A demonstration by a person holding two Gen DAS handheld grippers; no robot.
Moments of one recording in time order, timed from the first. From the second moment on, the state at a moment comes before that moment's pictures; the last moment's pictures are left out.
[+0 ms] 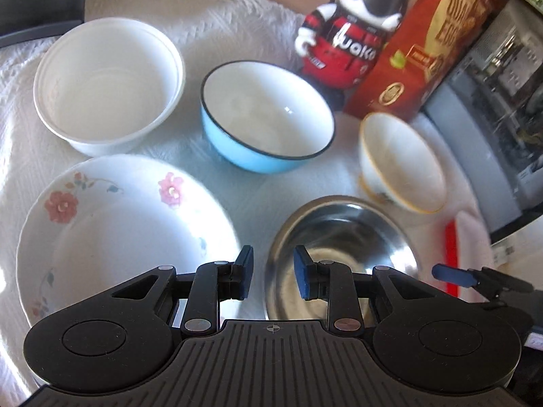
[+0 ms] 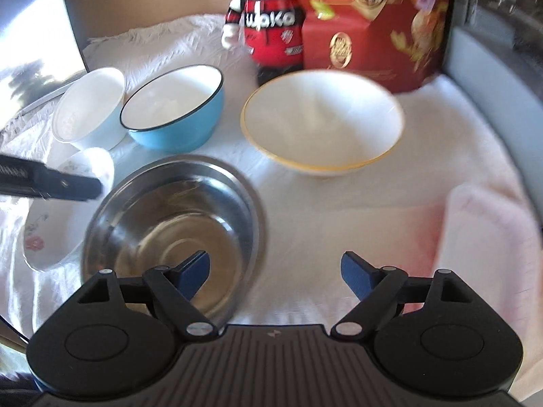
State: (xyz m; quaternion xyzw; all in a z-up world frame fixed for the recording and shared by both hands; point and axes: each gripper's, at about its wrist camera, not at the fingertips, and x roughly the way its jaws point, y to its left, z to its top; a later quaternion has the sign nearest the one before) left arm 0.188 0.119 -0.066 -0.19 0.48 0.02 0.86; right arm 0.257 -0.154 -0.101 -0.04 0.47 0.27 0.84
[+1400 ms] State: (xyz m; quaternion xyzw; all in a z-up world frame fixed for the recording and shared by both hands) left arm 0.159 0.087 -0.112 -0.24 0.56 0.04 0.79; right arm 0.298 -0.143 -0.135 -0.02 0.61 0.34 0.72
